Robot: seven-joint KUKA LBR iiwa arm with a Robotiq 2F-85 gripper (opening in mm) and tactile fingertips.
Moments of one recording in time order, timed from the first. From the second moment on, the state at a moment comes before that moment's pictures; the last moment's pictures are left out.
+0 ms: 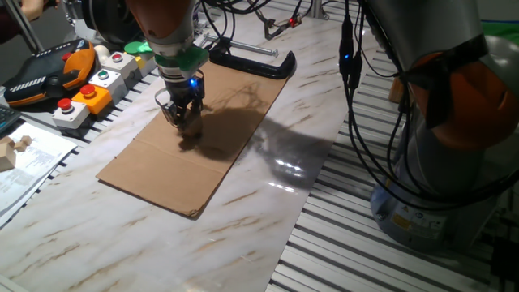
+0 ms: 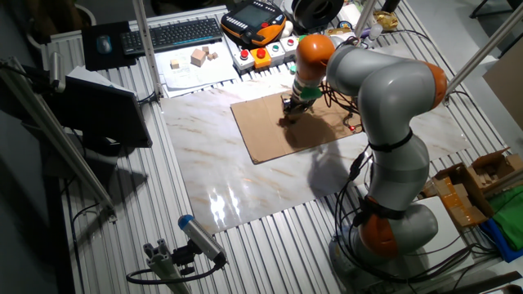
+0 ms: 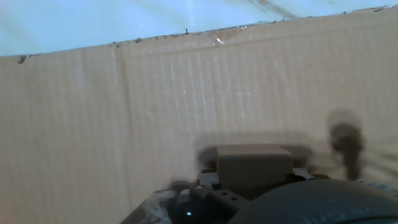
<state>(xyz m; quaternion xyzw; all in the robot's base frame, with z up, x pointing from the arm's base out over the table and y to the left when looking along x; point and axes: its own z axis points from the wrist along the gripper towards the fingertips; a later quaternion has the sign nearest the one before) 0.607 0.014 0.053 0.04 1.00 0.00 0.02</state>
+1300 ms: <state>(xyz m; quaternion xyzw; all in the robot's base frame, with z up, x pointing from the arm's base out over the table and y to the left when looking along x) 0.607 0.019 0.055 0.03 1.00 0.00 0.03</state>
